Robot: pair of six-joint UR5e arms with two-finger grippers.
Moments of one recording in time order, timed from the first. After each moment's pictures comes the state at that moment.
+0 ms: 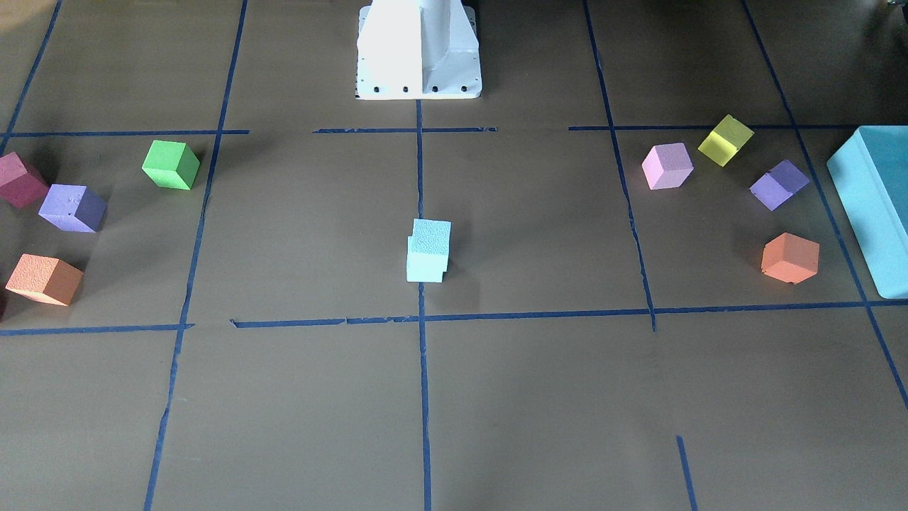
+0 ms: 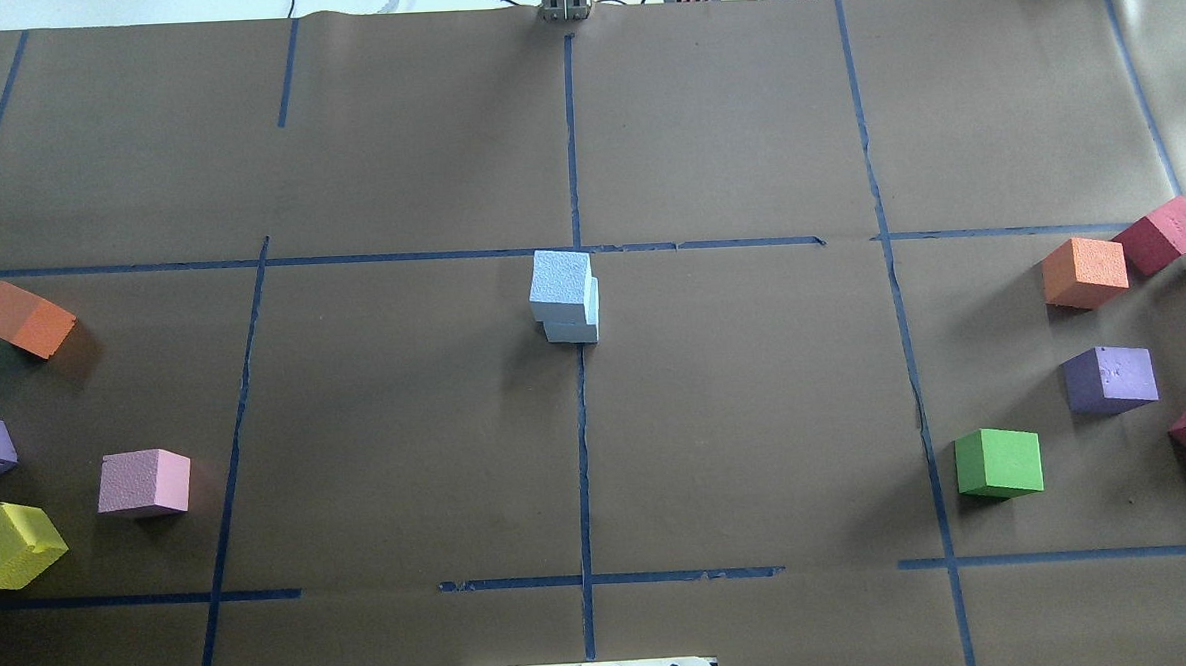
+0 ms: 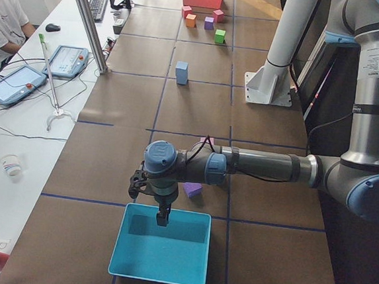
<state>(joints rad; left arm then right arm) -1.58 -1.47 -1.69 -1.50 -2.27 0.09 1.45 -1.71 1.84 -1.63 2.30 -0.26</state>
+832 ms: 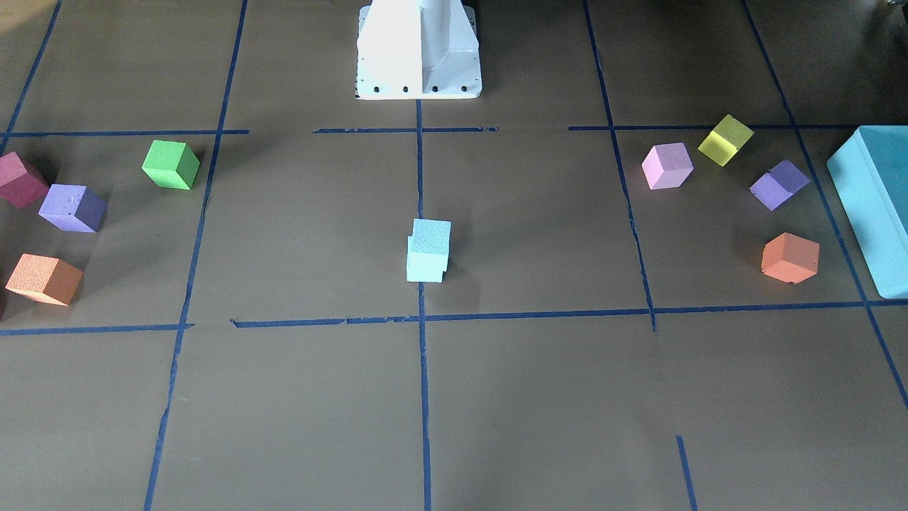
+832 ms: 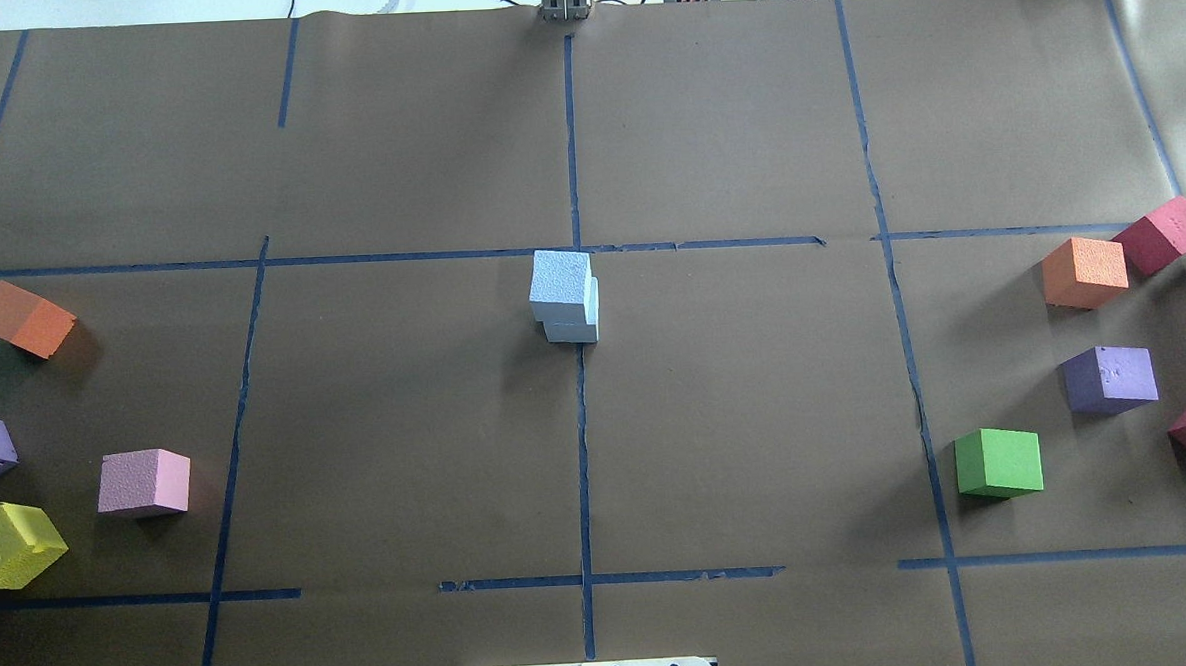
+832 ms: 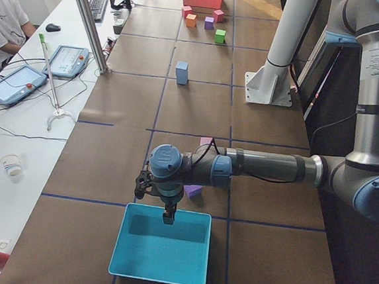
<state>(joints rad) -1.58 -1.44 -1.70 -1.51 -2.38 0.10 1.54 -1.77 1.84 -1.63 2.31 -0.22</state>
